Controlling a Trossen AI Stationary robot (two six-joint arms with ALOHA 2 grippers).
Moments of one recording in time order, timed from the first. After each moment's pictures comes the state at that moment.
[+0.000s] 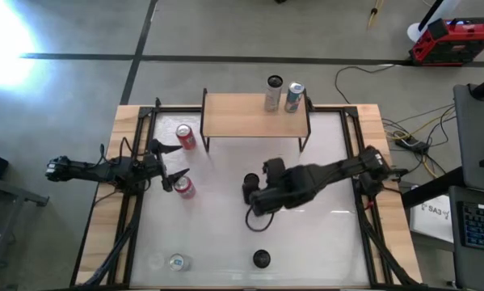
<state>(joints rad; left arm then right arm) -0.13 0.05 0.02 0.10 -0.49 0.11 0.34 1.96 2.14 -1.48 0.43 1.61</state>
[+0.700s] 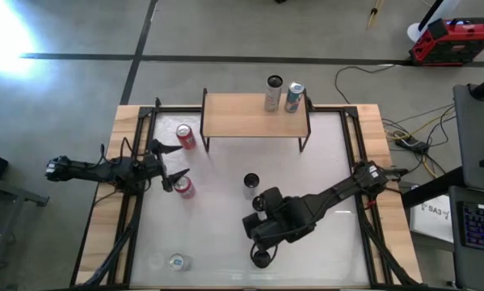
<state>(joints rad) -0.13 0.05 0.02 0.09 -0.49 0.11 0.48 2.05 2.13 -1.43 0.37 1.64</state>
